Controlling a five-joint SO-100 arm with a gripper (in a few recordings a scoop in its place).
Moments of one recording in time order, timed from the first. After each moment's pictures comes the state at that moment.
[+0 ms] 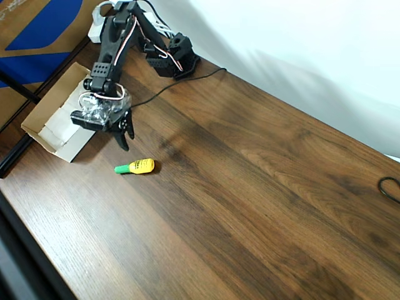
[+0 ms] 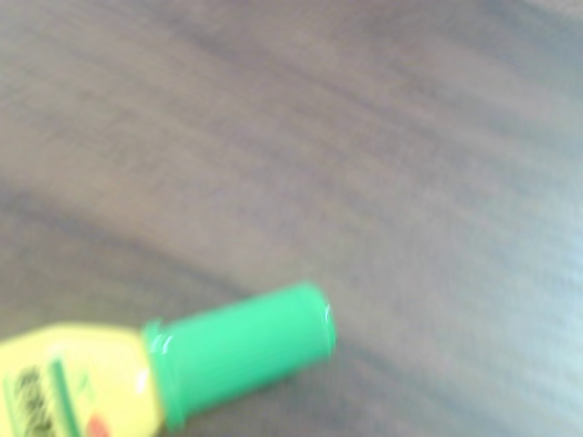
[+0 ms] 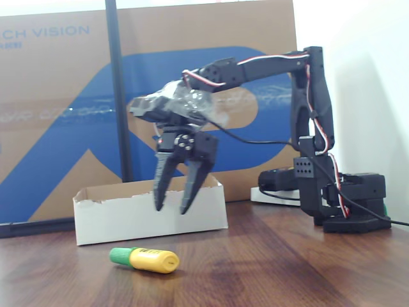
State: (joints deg) arm -14.3 89.0 97.6 52.6 -14.6
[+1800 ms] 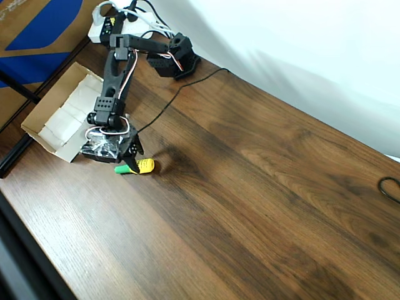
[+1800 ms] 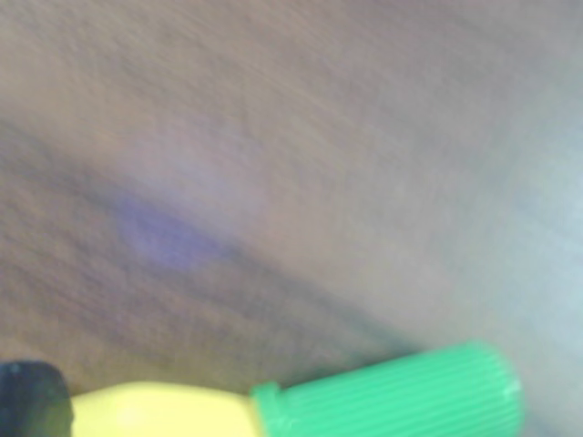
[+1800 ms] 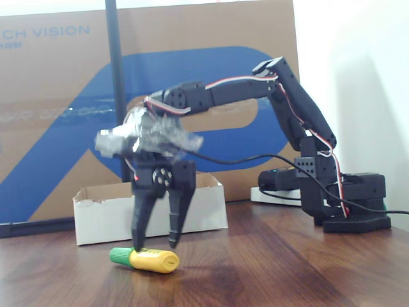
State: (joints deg) arm -19.2 59.3 65.1 66.9 -14.9
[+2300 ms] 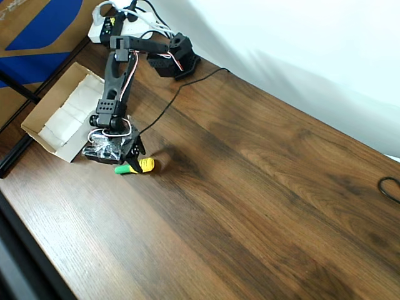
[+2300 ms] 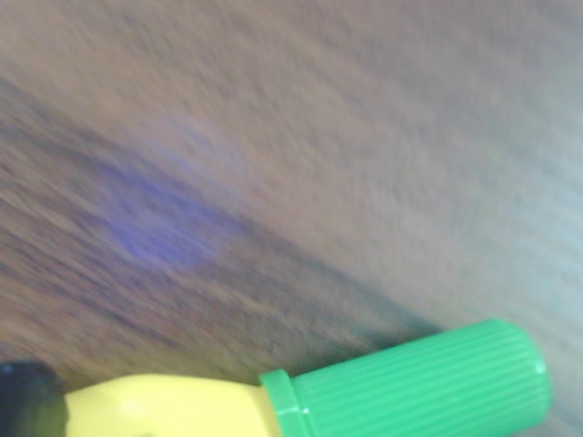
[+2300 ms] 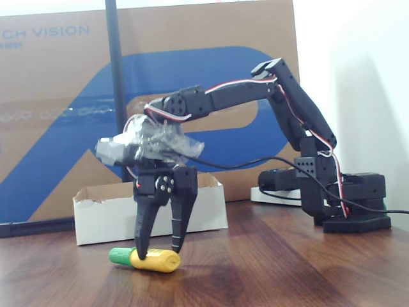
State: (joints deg) arm -18.7 58.2 65.9 66.3 -15.8
